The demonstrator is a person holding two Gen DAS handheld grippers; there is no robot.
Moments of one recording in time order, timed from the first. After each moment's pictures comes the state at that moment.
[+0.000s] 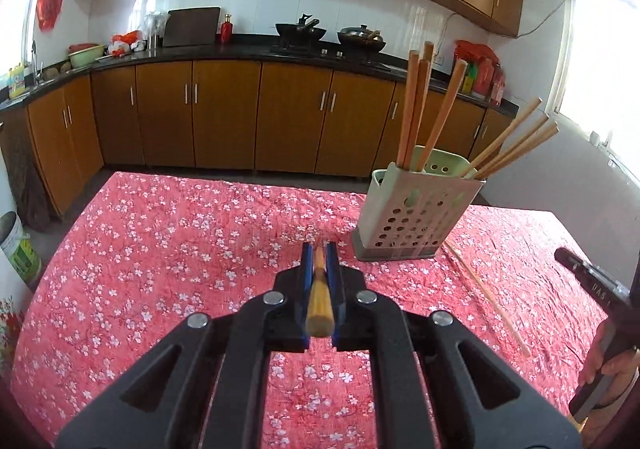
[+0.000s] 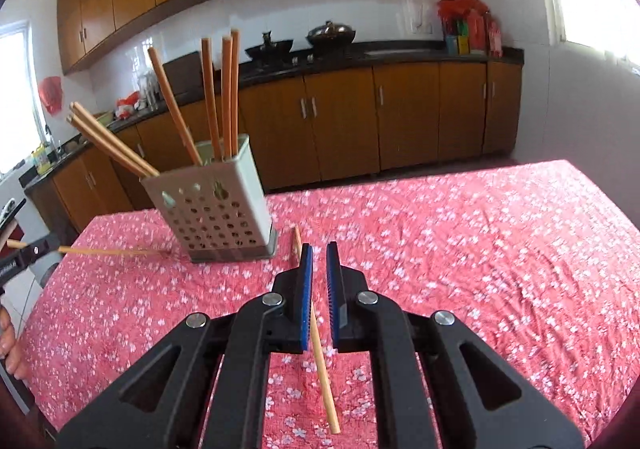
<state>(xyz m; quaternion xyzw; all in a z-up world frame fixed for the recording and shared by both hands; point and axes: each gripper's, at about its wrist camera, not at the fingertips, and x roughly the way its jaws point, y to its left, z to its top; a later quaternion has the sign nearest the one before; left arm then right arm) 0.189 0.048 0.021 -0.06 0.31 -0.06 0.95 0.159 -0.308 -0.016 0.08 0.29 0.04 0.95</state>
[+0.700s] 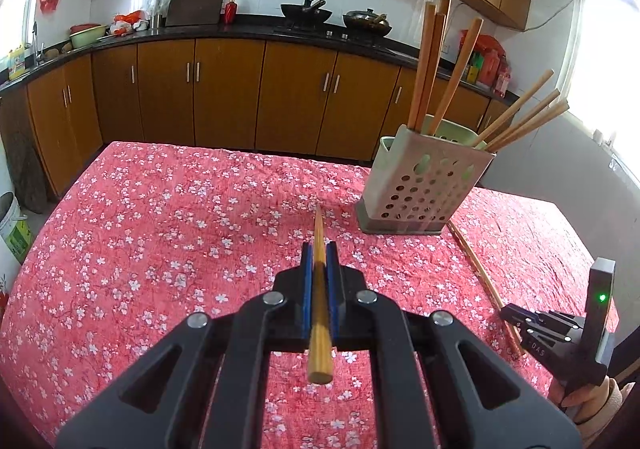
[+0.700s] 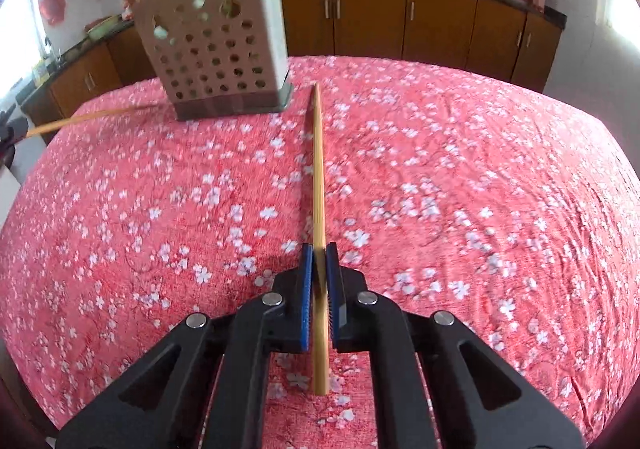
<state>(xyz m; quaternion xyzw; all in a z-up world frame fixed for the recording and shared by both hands) 0.183 0.046 -0.002 -0.07 0.33 -0.06 0.94 0.169 -0.268 -0.098 0.02 0.42 0.07 0.90</state>
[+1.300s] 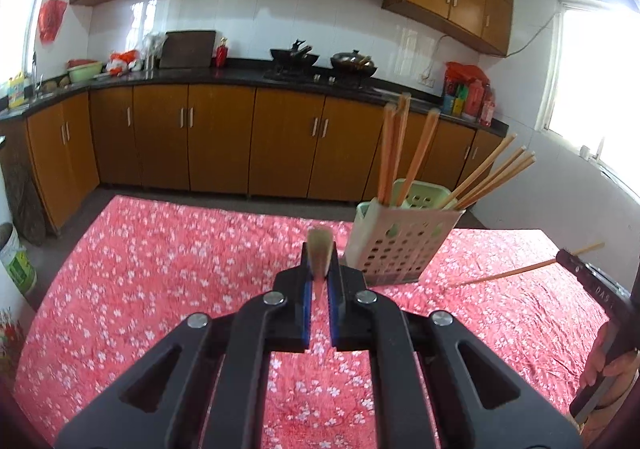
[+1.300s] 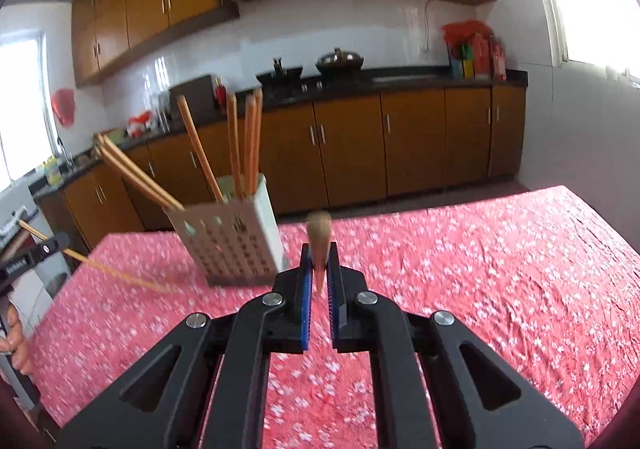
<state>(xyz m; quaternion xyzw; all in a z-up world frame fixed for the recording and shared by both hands) 0.171 0.045 0.056 -0.06 0.25 -0.08 0.96 0.133 -0.314 0.025 0.09 0.22 0.05 0.97</state>
